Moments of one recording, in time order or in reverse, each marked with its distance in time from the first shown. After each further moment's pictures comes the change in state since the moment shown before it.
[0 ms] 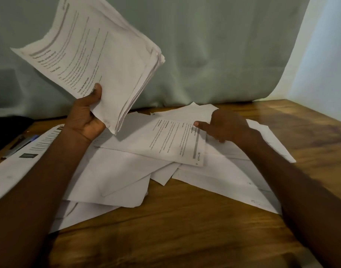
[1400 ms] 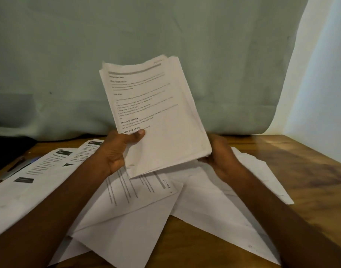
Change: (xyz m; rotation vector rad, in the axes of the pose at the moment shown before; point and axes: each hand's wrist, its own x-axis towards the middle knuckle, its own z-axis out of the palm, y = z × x) left_hand -0.006 -0.040 0.038 0.433 -0.067 -0.050; right_hand -0.007 -0.029 -0.004 1.434 -0.038 0.107
